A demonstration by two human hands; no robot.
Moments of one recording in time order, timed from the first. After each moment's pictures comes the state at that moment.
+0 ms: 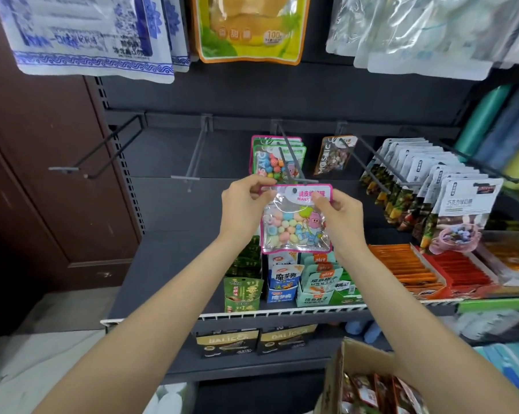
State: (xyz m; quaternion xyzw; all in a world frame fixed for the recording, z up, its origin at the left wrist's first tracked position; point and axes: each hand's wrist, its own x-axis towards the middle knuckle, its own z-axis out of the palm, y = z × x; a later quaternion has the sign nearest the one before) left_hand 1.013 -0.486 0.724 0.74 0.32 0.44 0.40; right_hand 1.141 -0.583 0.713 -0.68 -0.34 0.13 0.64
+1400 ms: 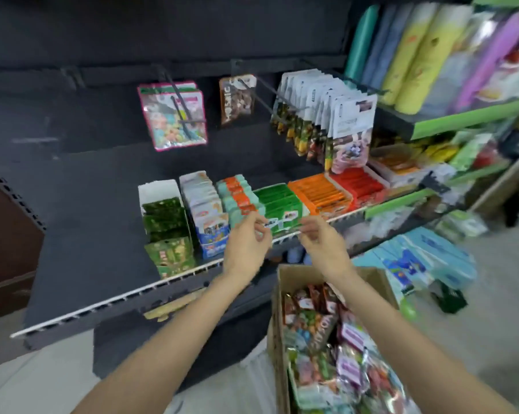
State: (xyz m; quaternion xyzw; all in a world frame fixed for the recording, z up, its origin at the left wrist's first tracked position) left_hand 1.064 -0.613 0.612 0.85 0.26 0.23 0.40; right_hand 1.155 -0.739 0.614 -0.85 -0.30 0.07 0.43
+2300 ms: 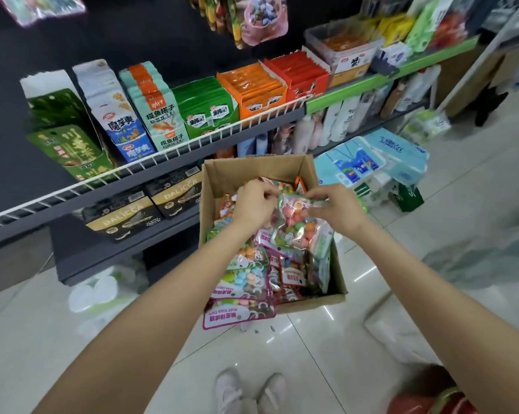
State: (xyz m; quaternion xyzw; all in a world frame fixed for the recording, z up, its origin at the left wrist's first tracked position) left_hand 1.079 -0.826 0.543 0.89 0.24 0.06 0.39; right_hand 1.161 -0.972 0.546 -0.90 -0.27 0.18 0.30
